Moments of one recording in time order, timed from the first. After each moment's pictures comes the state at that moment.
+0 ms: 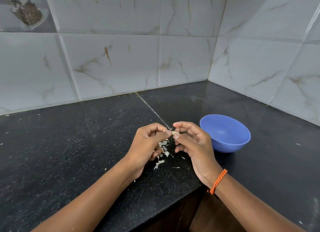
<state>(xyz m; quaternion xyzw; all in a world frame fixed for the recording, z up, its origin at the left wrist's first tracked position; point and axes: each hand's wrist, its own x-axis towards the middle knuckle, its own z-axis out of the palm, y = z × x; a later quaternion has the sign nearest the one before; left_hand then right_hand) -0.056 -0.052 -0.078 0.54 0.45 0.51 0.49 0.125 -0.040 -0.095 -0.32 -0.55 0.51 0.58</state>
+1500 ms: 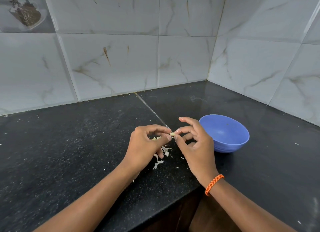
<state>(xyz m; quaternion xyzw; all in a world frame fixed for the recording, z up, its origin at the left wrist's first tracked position) -0.054 -0.053 -0.078 0.58 0.50 0.51 0.38 0.123 -0.043 -0.097 -0.44 -0.65 0.23 0.57</state>
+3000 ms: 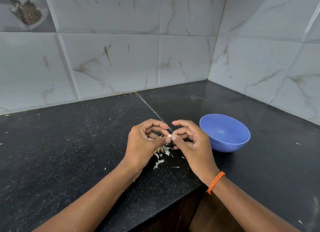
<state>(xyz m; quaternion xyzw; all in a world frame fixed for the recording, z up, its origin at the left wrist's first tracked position) -0.057 -0.051 -0.081 0.56 0.44 0.58 0.40 0.124 -0.043 -0.095 -0.38 -0.66 0.33 0.55</state>
